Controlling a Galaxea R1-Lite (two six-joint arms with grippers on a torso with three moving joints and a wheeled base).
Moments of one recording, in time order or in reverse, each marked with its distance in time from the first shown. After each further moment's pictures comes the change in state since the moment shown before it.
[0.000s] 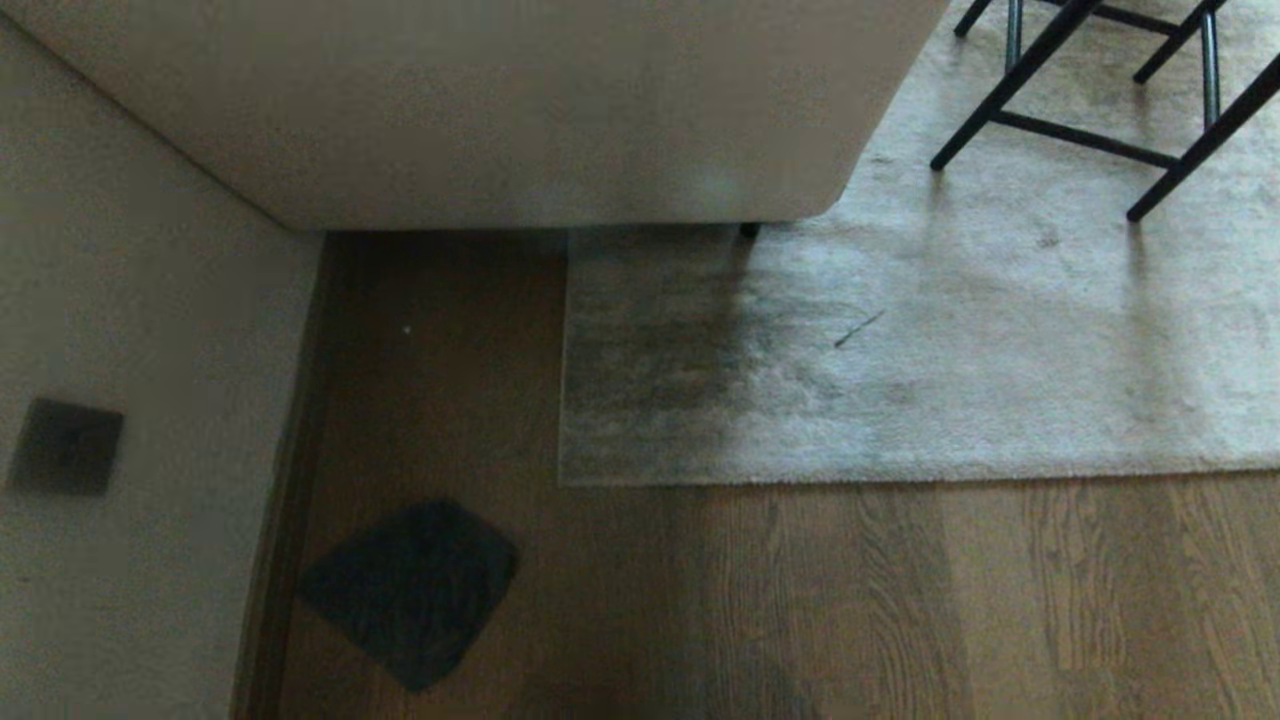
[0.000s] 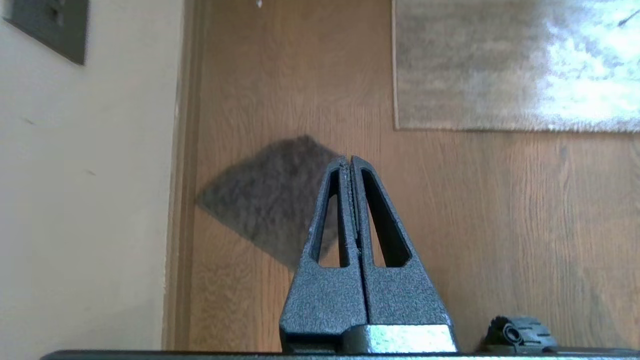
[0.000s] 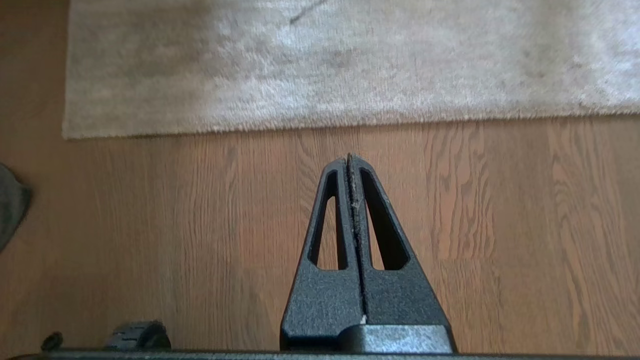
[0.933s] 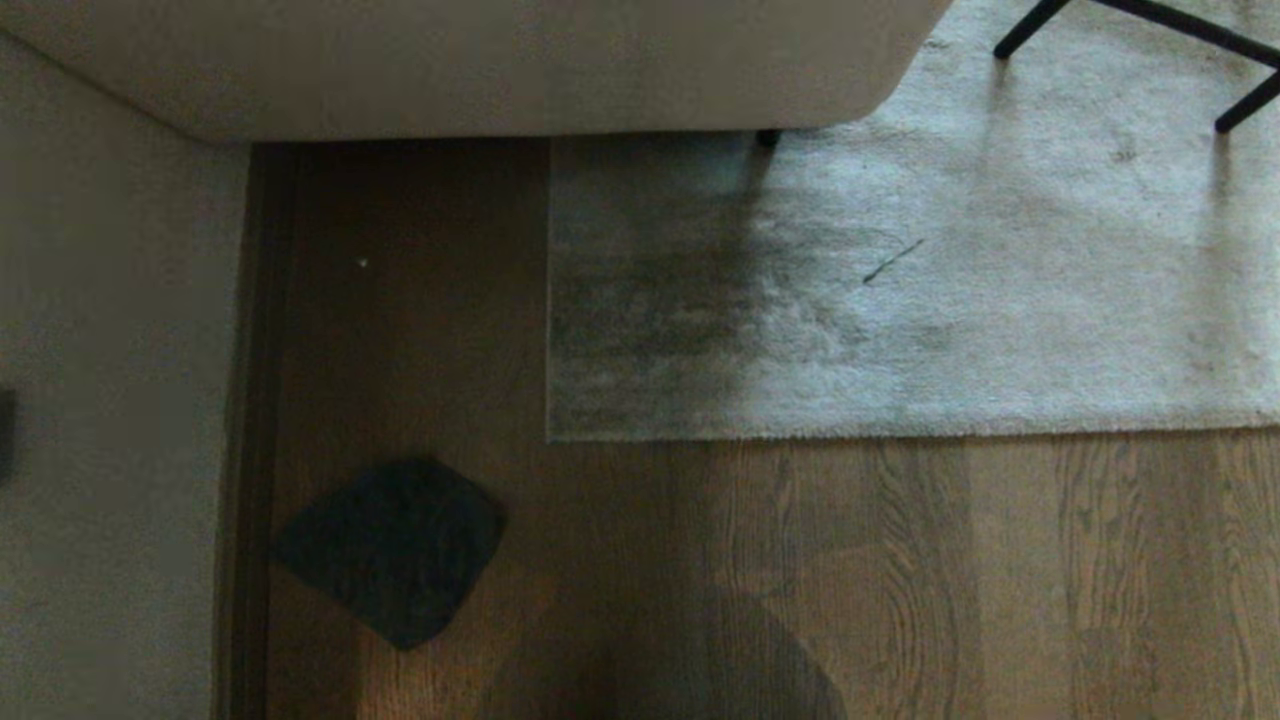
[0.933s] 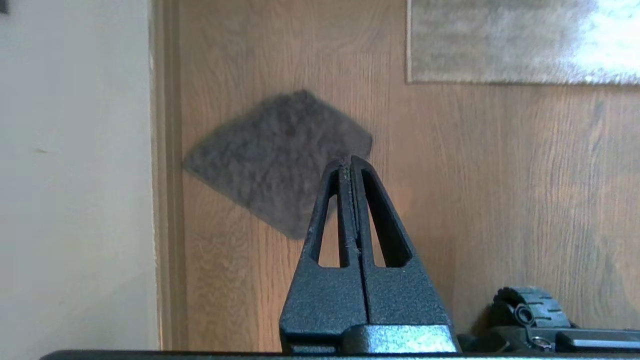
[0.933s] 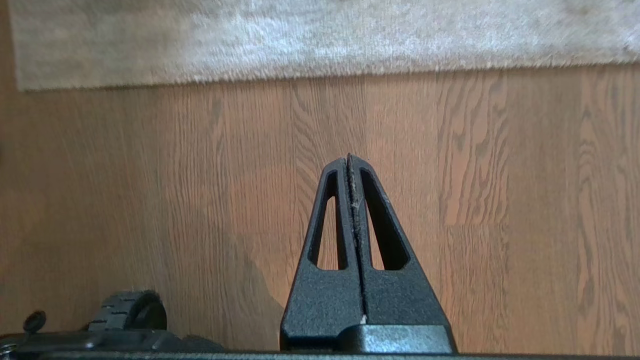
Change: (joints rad) left arm 0.000 0.000 0.000 0.000 0.000 0.000; right arm 0.000 0.000 0.000 0.000 0.000 0.000
